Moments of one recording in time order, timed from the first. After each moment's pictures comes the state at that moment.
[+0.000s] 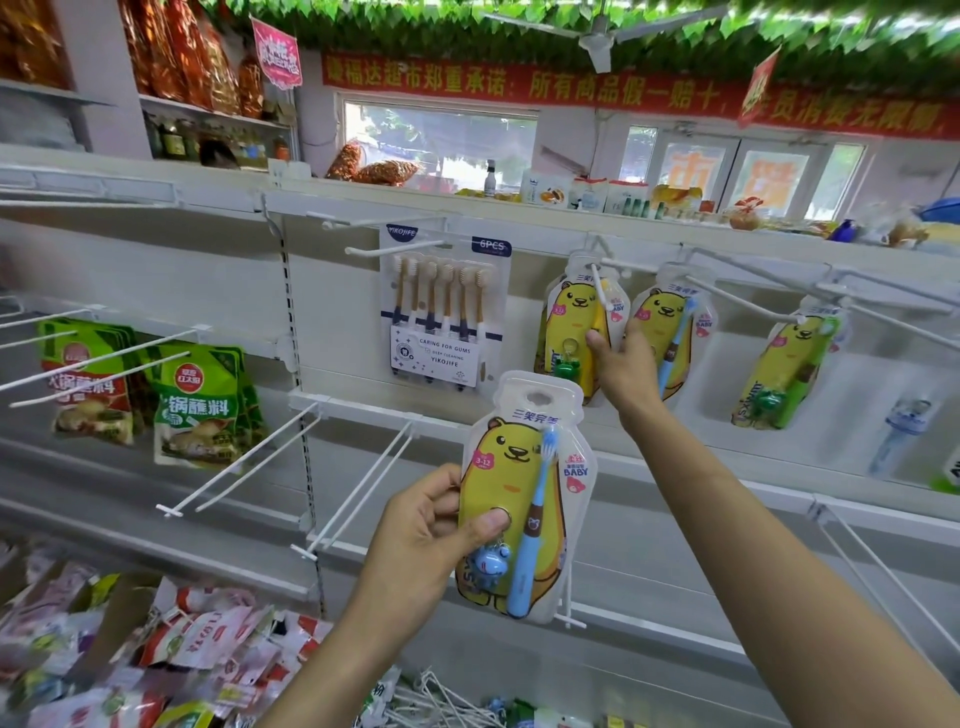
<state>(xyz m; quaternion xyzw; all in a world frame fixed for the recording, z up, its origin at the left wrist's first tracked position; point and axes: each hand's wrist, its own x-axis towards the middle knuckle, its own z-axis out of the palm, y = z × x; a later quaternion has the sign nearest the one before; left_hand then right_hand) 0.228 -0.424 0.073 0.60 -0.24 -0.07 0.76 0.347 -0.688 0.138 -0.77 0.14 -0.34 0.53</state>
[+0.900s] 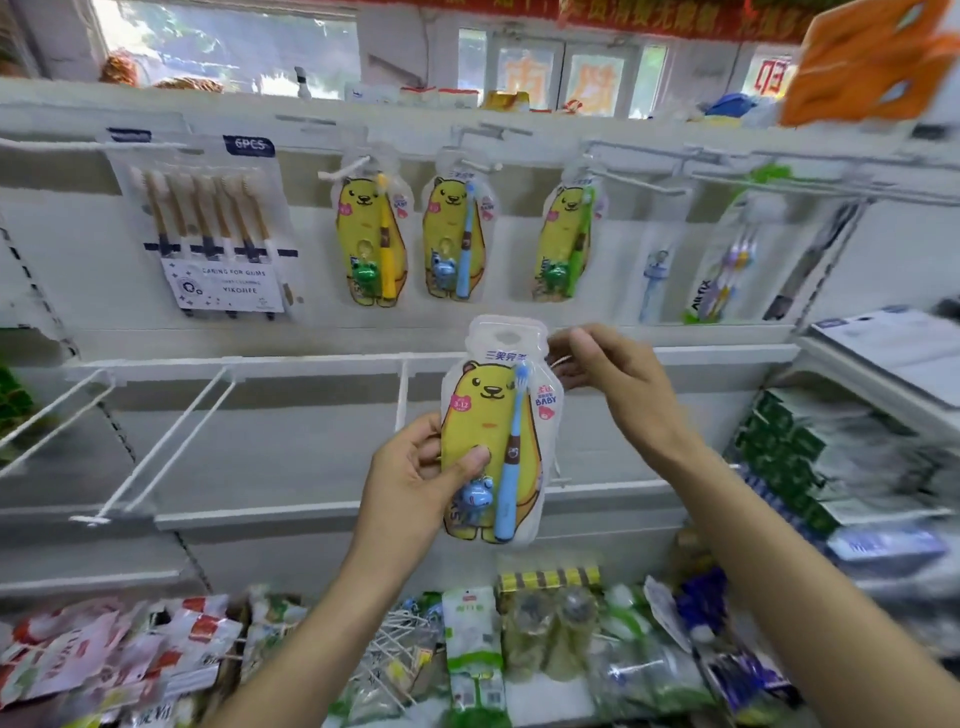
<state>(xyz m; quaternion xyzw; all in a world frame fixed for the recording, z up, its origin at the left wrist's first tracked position) 0.153 -0.541 0.042 0.60 -0.27 -0.16 0.74 0.088 -0.748 0.098 -0.79 0.04 -0.31 0.52</state>
